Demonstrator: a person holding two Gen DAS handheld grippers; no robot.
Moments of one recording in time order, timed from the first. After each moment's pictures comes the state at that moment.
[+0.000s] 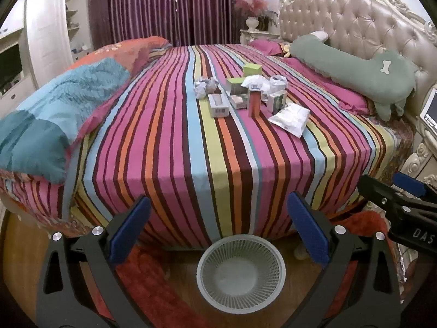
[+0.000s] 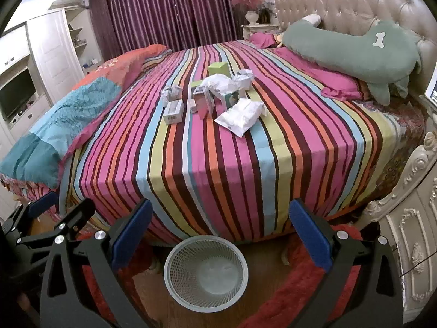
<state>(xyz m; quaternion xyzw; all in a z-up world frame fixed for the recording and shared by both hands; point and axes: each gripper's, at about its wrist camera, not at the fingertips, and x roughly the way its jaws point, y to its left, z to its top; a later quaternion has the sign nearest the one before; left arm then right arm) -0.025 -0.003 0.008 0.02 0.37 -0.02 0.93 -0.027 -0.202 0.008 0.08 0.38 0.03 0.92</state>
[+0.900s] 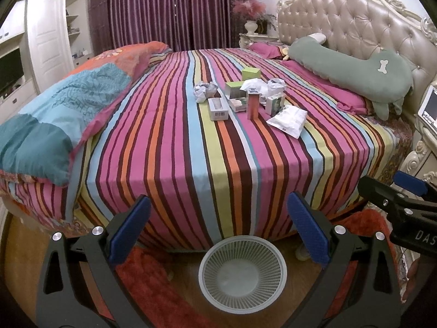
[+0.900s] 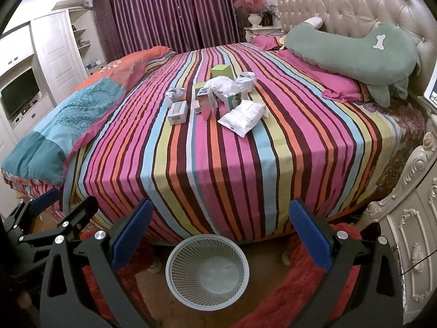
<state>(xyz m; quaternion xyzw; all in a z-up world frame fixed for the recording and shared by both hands) -0.033 -0.007 0.012 0.03 0.36 -0.02 0.93 -0.037 -0.199 0.010 0.07 0.38 0.04 0.92</state>
